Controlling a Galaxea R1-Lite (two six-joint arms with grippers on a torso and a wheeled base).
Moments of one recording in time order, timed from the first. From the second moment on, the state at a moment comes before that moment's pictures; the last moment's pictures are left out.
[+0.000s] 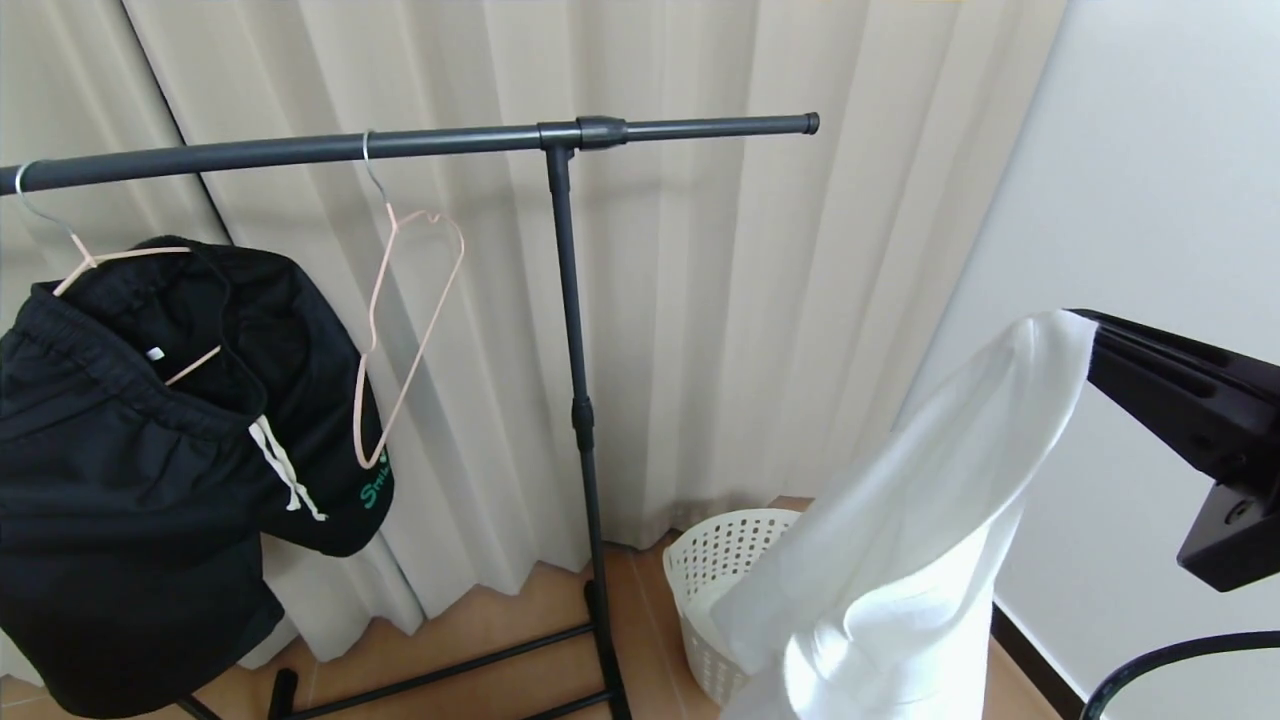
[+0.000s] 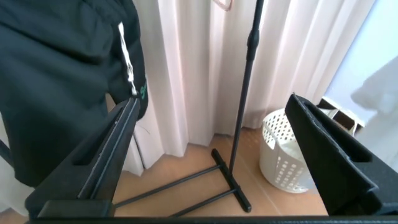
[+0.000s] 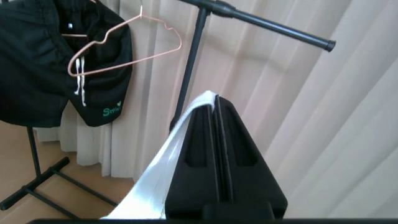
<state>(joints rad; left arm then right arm) 0.00 0.00 0.00 -0.05 -0.09 0.03 0.65 1.11 -0.48 -0.82 0.05 -0.25</state>
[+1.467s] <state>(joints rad) 0.00 0.00 0.00 -0.05 -0.08 0.03 0.64 1.11 -0.47 -0.82 0.04 -0.25</state>
